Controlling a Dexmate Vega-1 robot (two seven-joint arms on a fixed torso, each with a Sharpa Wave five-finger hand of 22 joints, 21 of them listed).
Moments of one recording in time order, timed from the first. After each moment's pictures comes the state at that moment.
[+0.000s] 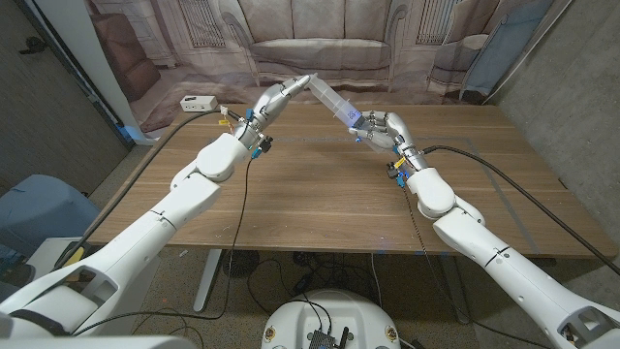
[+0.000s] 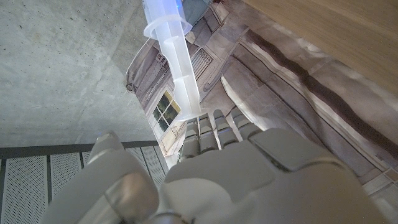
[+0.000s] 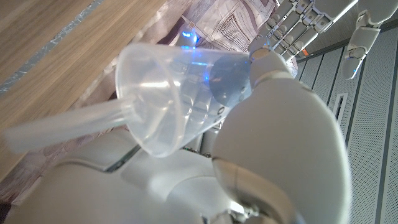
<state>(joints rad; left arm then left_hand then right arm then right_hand) 0.75 0.64 0.47 -1.65 -0.24 -0.34 -0.05 0.23 0.07 0.15 -0.08 0.19 0.33 0.06 0.19 0.17 0.29 0.03 0.21 0.19 0.15 0.02 0.18 0.18 0.02 0.07 0.19 0.18 -0.94 -0.56 -0.46 -1.69 0.15 0.31 -0.23 1.13 0.00 0.30 -0.13 0.17 0.85 0.07 0.24 0.21 0.99 0.03 0.23 0.23 0.97 -0.09 0.42 0.39 1.01 -0.14 0.59 0.20</state>
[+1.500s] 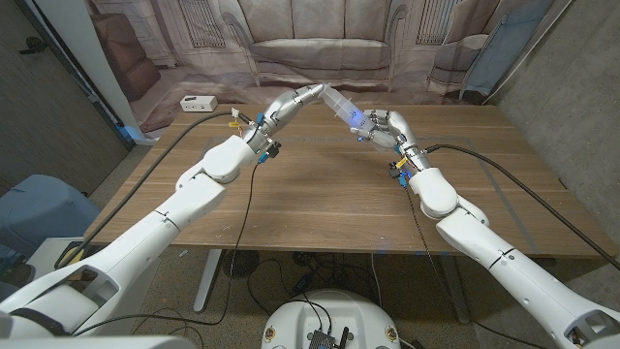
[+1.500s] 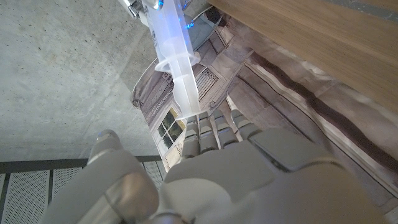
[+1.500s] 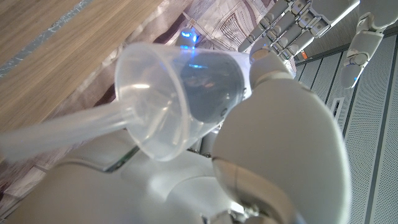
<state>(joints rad) 0.75 0.65 0.50 -1.68 -0.24 -0.31 -0.10 0.23 0.07 0.15 -0.08 0.19 0.33 0.07 0.18 0.17 0.29 0.02 0.21 0.19 0.15 0.02 0.18 0.18 0.01 0.07 0.19 0.18 -0.95 -0.58 -0.44 -1.72 0.12 0.30 -0.25 1.13 0.00 0.30 -0.13 0.17 0.85 0.07 0.22 0.21 1.00 0.03 0.23 0.24 0.98 -0.09 0.41 0.40 1.00 -0.14 0.63 0.20</state>
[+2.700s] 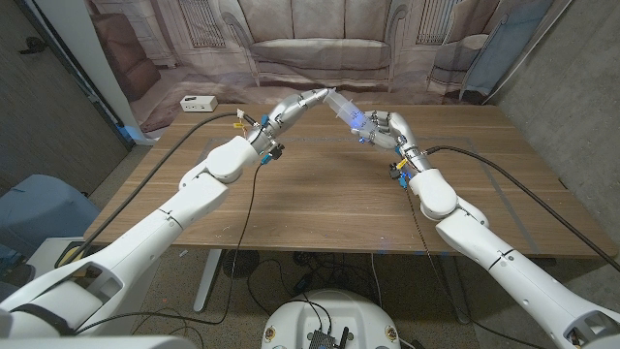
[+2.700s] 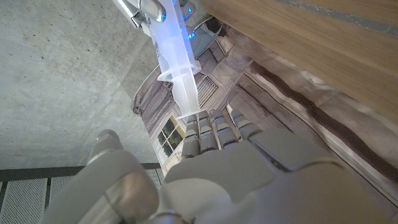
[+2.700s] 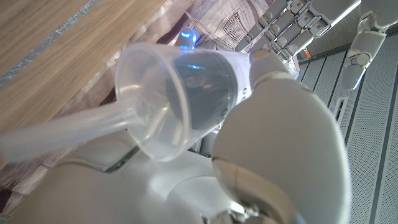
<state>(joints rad) 0.73 0.64 0.52 -1.66 -0.23 -0.30 -0.13 0.23 0.07 0.15 -0.08 0.19 0.33 0.07 0.19 0.17 0.29 0.02 0.21 0.19 0.15 0.02 0.18 0.18 0.01 0.07 0.19 0.18 -0.96 -0.57 -0.44 -1.71 0.12 0.29 -0.26 1.13 0.00 0.30 -0.13 0.17 0.85 0.07 0.22 0.22 1.00 0.02 0.23 0.24 0.98 -0.09 0.40 0.41 0.99 -0.14 0.65 0.19</state>
